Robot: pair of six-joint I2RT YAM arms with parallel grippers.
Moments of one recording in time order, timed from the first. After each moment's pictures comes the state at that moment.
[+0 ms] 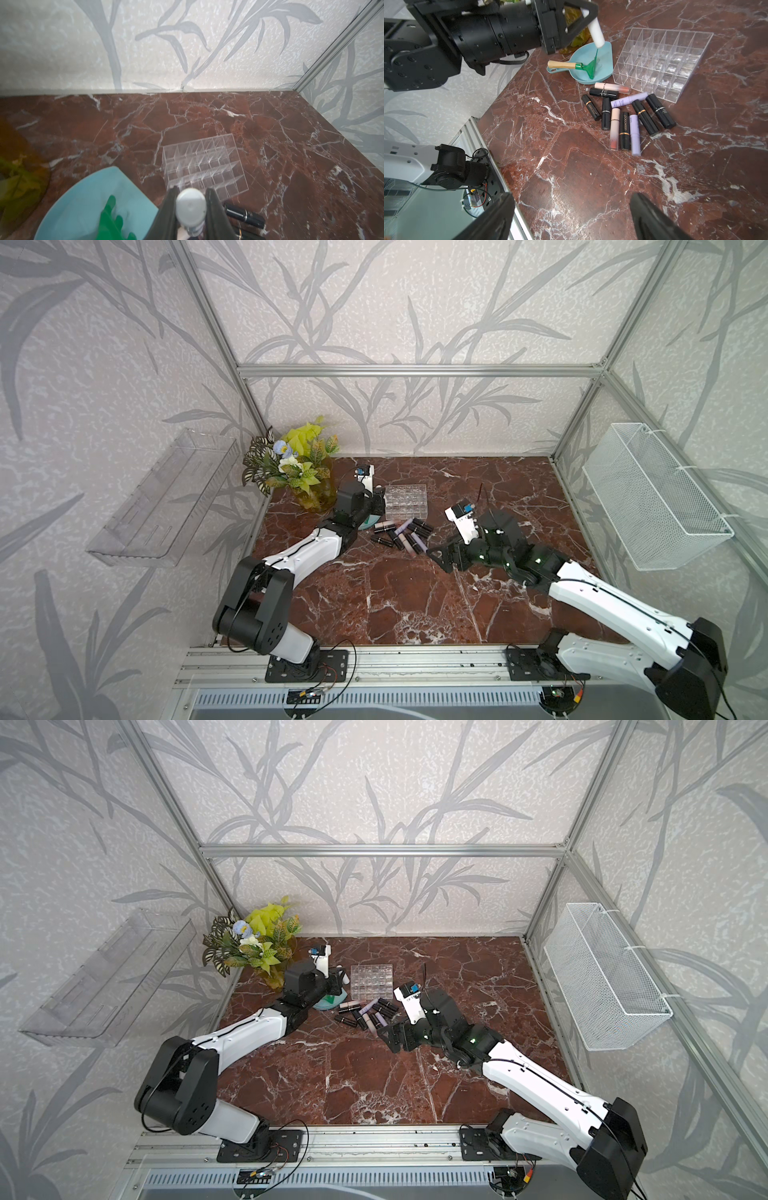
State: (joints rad) left arm -0.38 1.54 0.90 0.31 0.00 -0.21; right arm 0.75 1.11 0.86 -0.34 -0.24 0.38
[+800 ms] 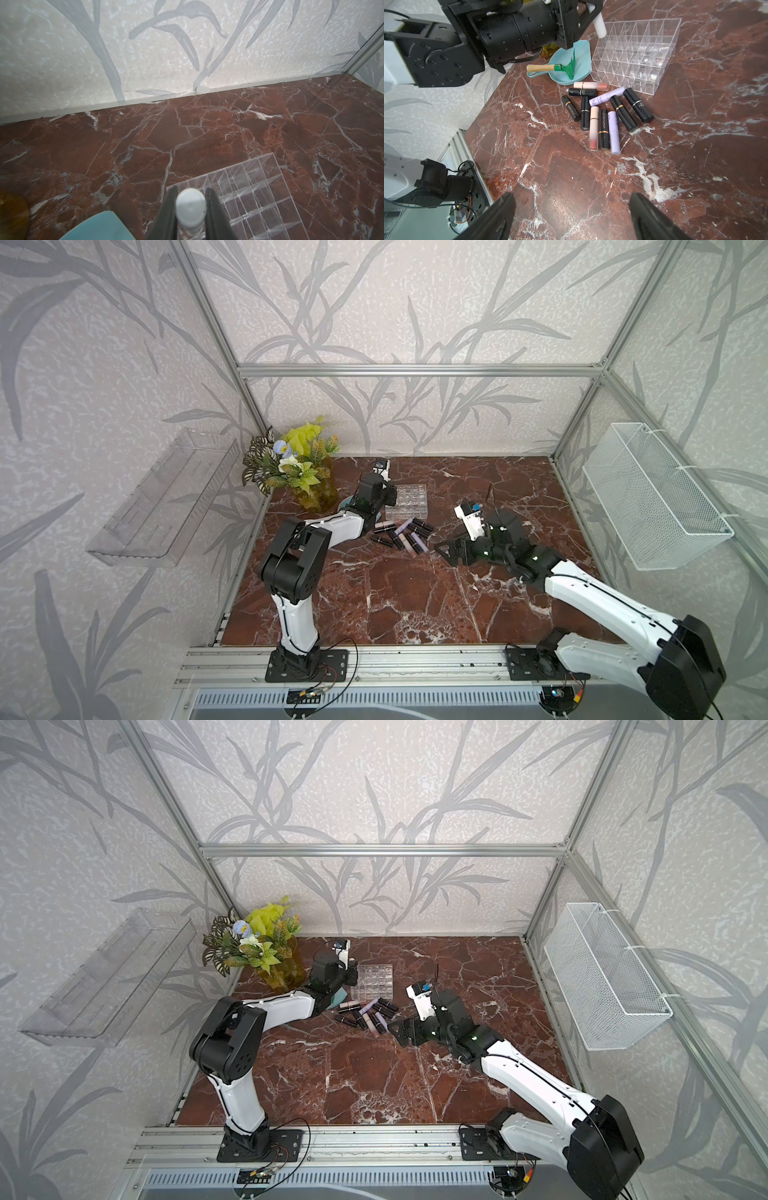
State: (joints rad) left arm -0.40 1.88 1.09 0.40 -0.11 -0.10; right arm 0.61 1.11 0.74 -0.21 -0.32 0.38
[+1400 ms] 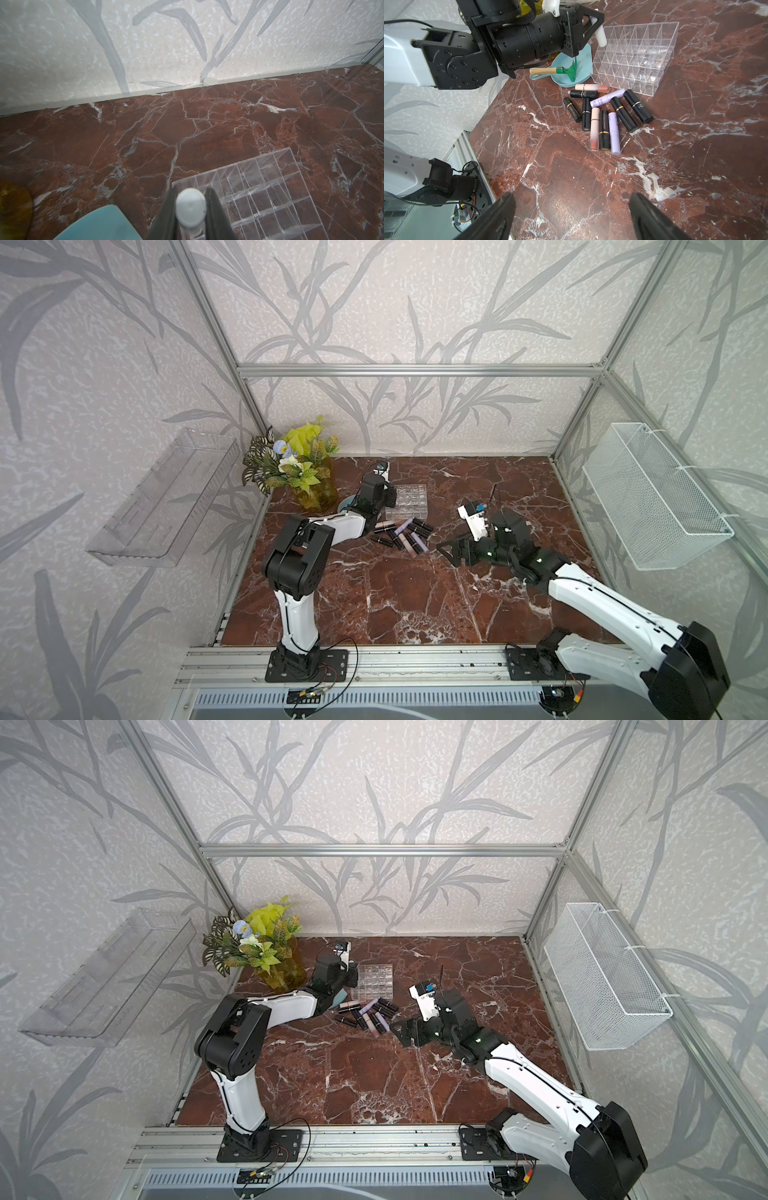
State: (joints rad) left arm -0.40 1.91 1.10 0.39 -0.14 -0.10; right arm 0.60 1.10 0.73 -0.21 -0.34 0.38
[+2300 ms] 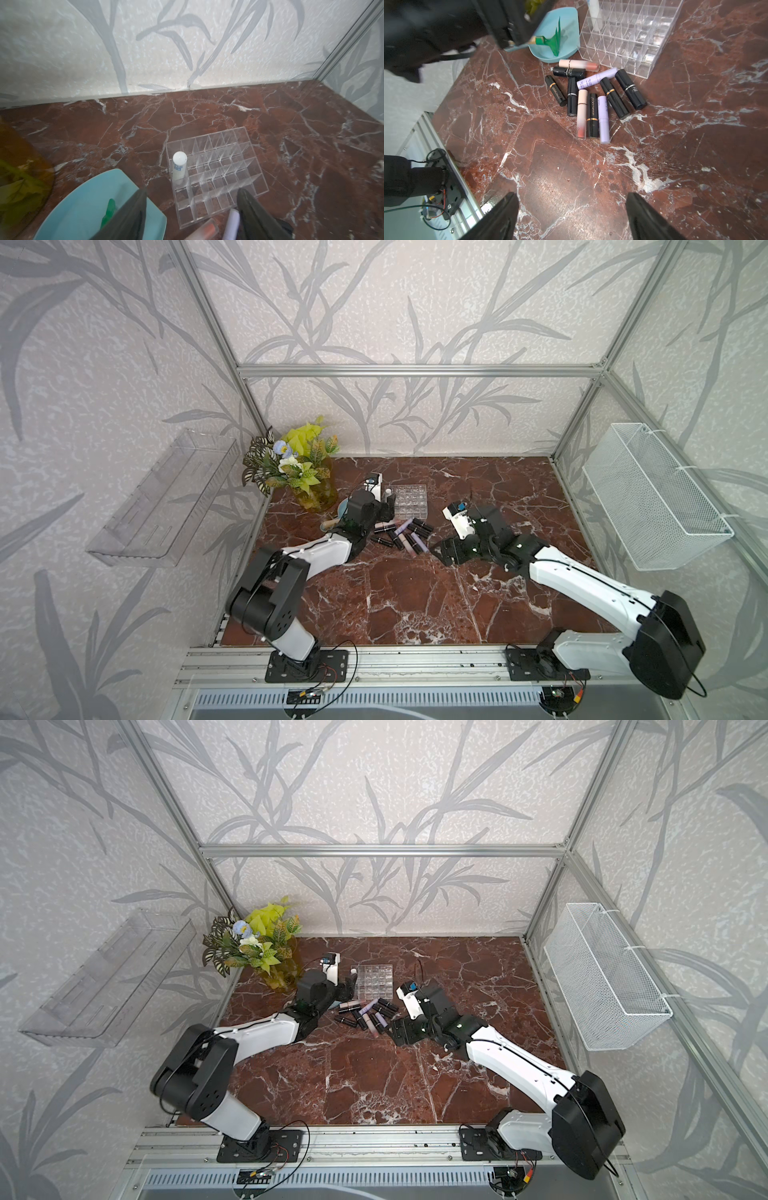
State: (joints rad) left arm -0.43 1.51 0.75 0.49 -0.11 -0.19; right arm 0.68 1.32 0.90 -0.37 -0.22 0.29
